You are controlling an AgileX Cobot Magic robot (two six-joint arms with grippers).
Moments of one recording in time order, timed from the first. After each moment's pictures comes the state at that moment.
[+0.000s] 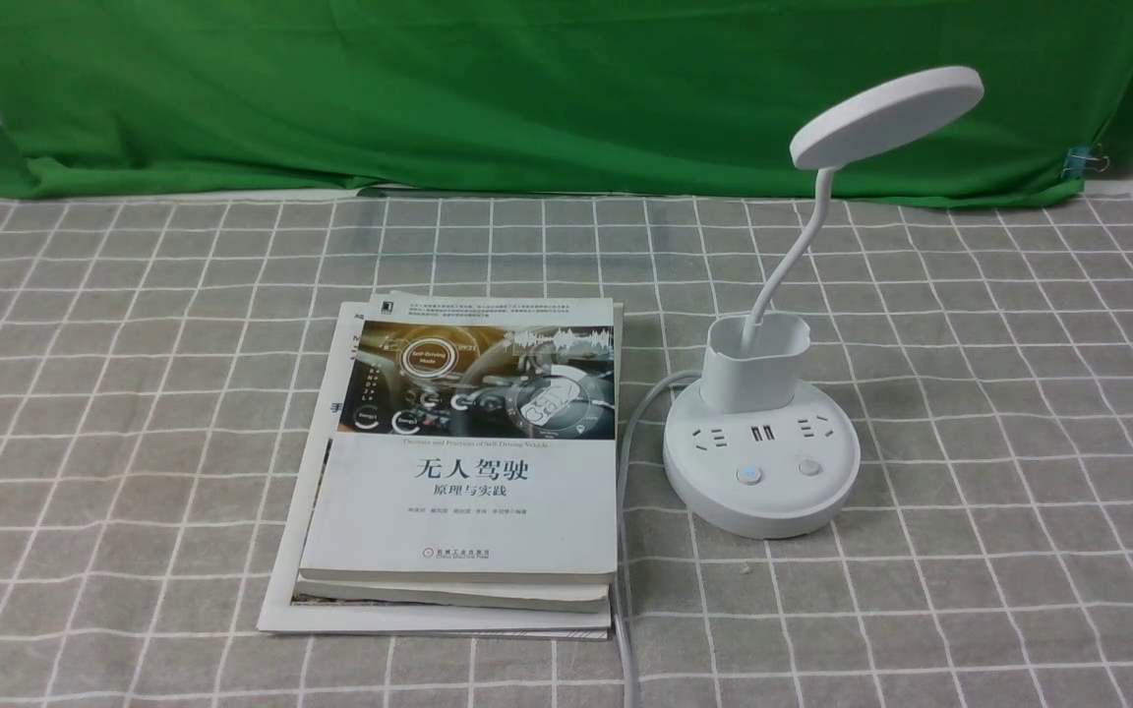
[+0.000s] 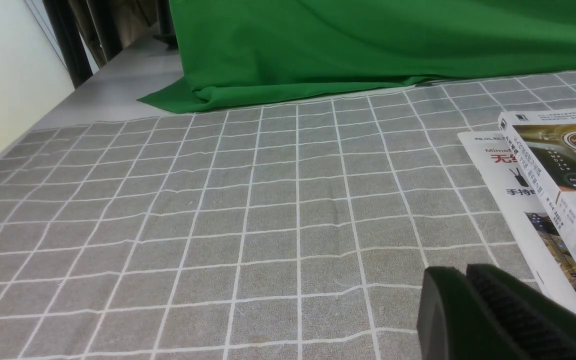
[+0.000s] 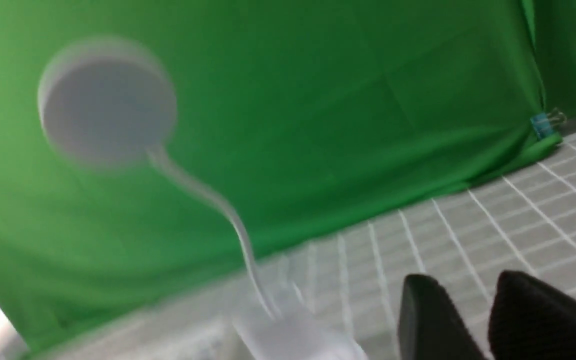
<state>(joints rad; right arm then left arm) 0.14 0.00 0.01 0.35 -0.07 0.17 0.08 0.00 0.01 0.06 0.23 0.11</state>
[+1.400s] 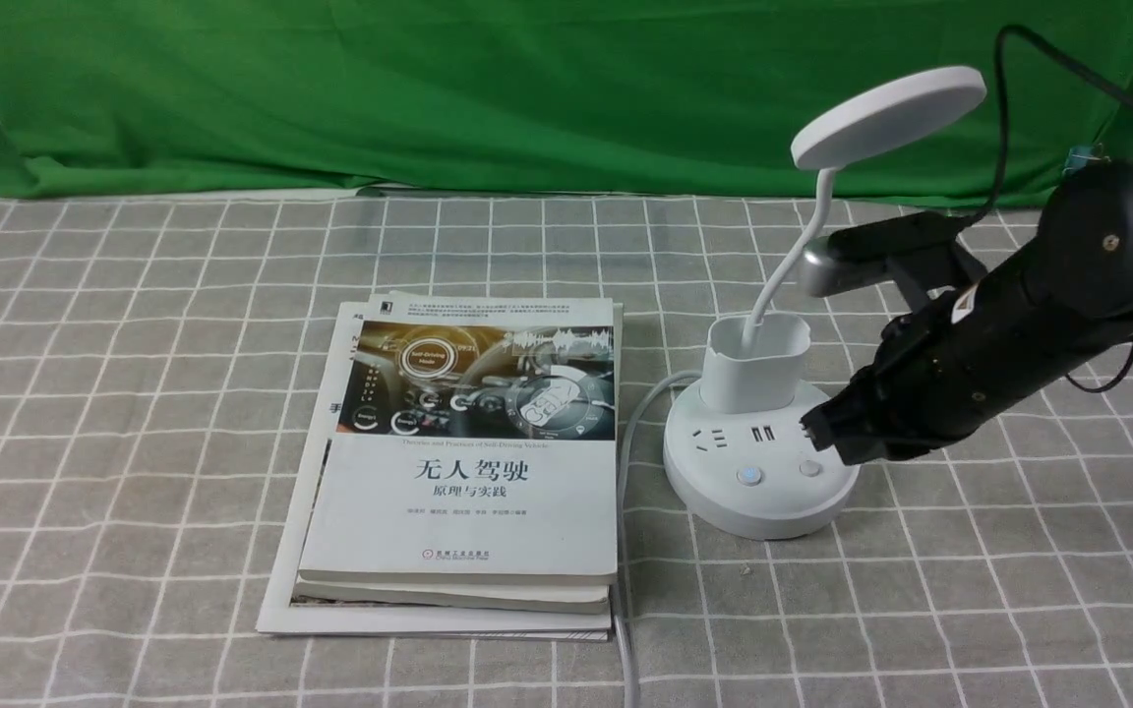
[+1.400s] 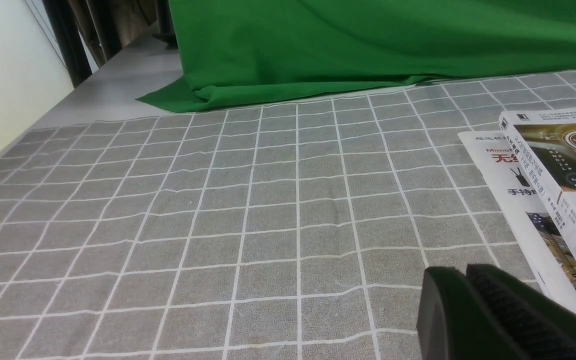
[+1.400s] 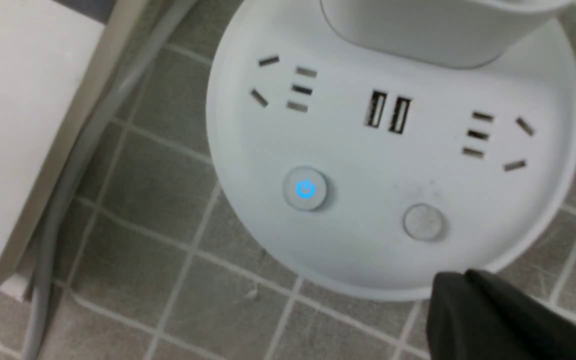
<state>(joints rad) 0.36 1.74 -1.16 0.20 0.70 -0.23 0.08 0.00 0.01 0.06 0.23 0.11</state>
